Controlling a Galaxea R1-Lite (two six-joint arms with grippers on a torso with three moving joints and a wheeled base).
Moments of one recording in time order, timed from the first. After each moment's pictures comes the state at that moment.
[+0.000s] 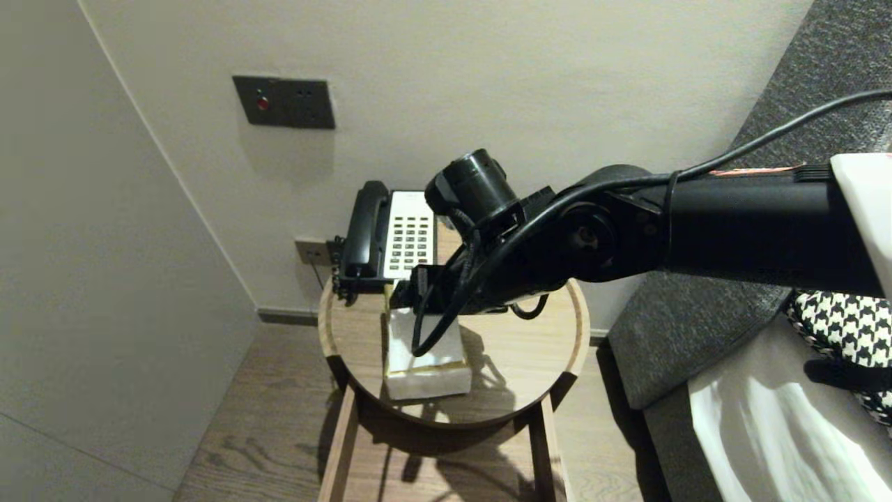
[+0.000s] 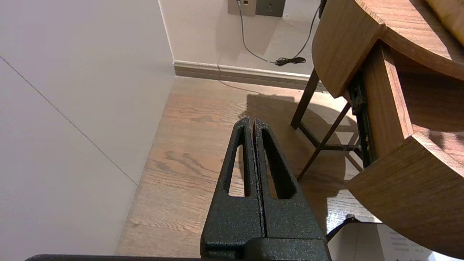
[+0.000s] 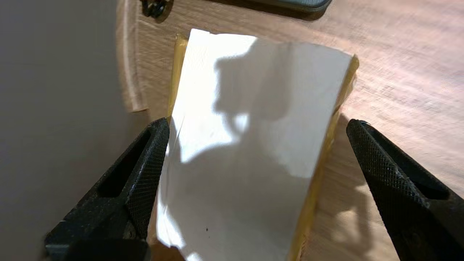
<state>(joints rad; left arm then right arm) 0.00 0.00 -0.09 0.20 0.02 -0.01 0.80 2.10 -1.91 0.50 -0.10 0.51</state>
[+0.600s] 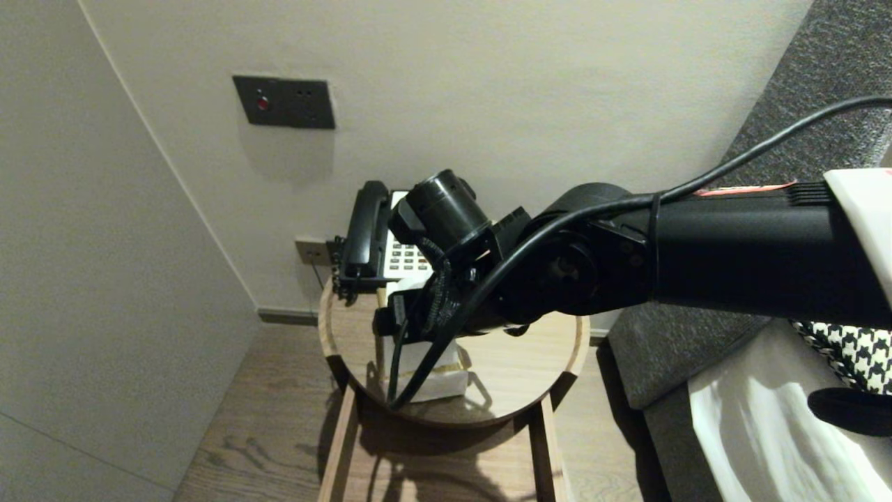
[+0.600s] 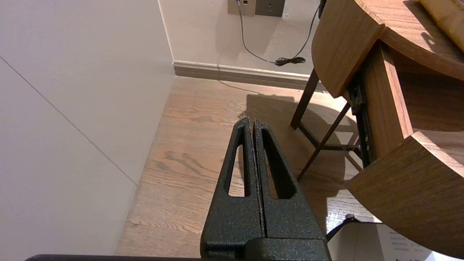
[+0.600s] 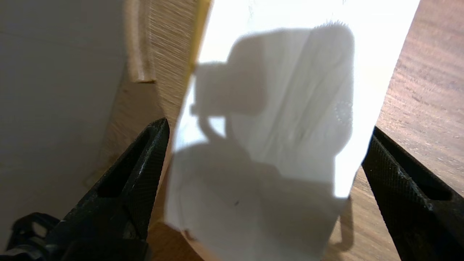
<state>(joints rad) 0.00 0.00 -0.09 0.20 0.02 -0.01 0.89 2.10 -1.89 0.51 -0.19 0.48</state>
